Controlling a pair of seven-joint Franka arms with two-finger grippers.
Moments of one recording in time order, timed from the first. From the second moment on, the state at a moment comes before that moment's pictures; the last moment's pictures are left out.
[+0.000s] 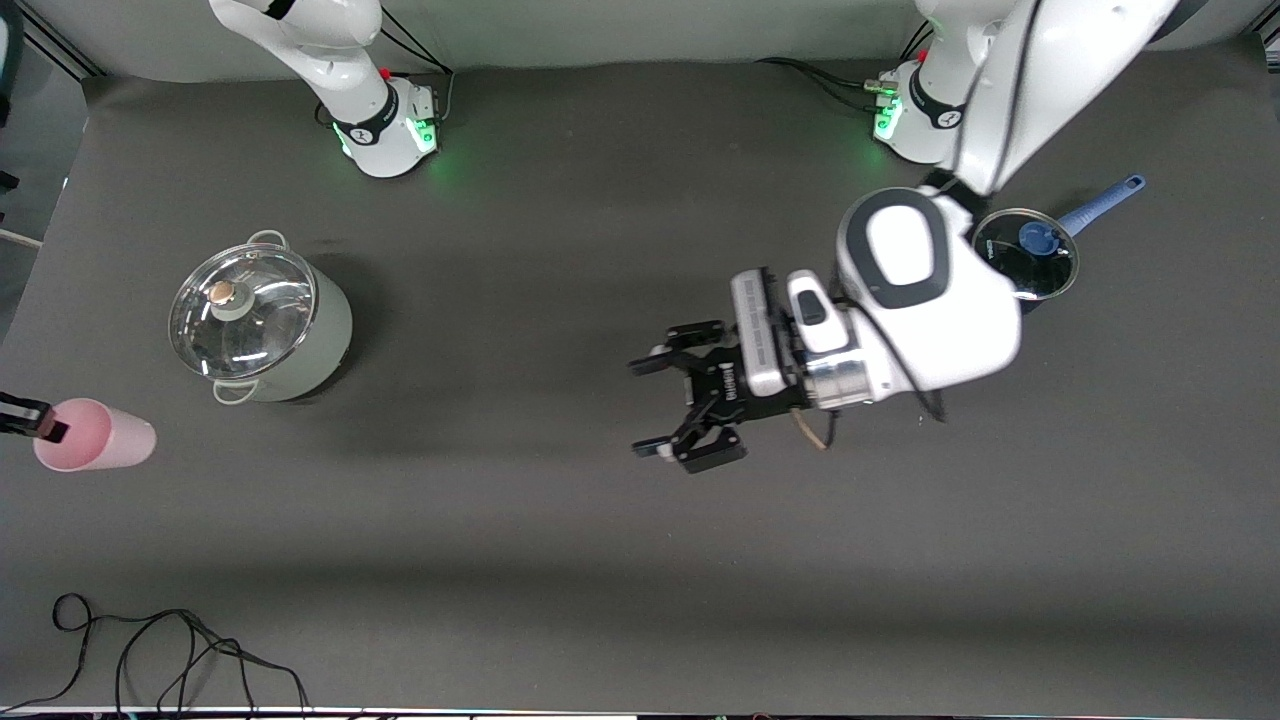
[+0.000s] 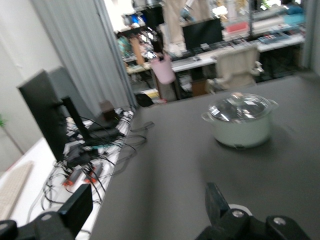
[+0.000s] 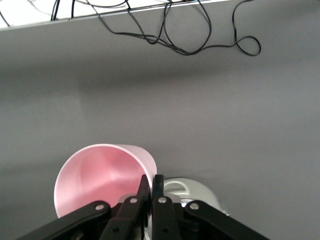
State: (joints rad) left arm 0.08 0.56 -0.71 -1.46 -0.97 2.35 1.89; right arm -0.22 0.37 0.06 -1.23 -0.05 1.67 -0.06
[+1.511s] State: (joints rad) left arm 0.41 0.27 -0.71 -1.27 0.16 1.32 1.59; right arm -0.27 0.77 0.06 -1.45 0.08 2.27 -0.35
